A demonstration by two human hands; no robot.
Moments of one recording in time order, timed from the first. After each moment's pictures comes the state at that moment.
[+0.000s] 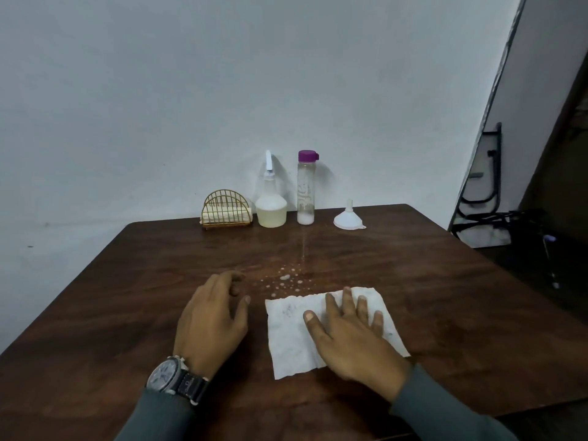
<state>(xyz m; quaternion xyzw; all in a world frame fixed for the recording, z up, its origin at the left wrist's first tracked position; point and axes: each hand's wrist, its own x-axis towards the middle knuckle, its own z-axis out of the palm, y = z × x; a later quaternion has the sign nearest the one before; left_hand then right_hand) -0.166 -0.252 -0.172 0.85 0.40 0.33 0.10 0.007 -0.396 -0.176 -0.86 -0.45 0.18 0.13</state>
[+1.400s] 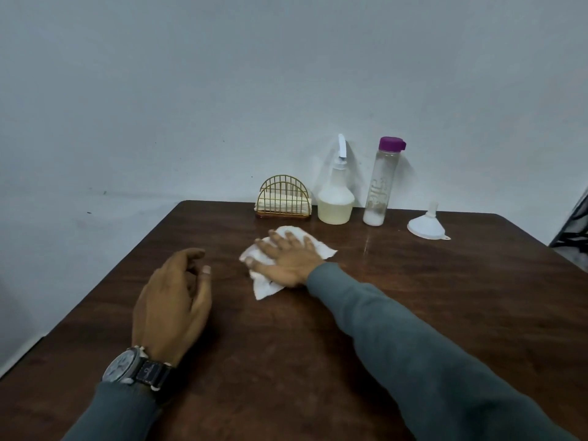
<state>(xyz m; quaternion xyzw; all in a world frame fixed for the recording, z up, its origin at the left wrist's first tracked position) -0.247 -0.148 -0.182 0.76 0.49 0.43 0.06 -0.012 -0.108 -0.183 -0.72 -0.68 0.09 0.01</state>
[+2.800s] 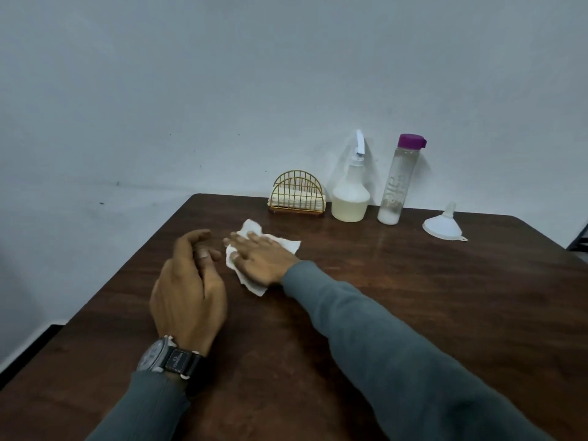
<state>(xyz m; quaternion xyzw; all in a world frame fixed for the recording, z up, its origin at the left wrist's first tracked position) -0.235 -0.155 -0.181 0.64 0.54 0.53 0.12 -0.077 -0.080 -0.188 -0.63 -0.77 0.10 0.06</state>
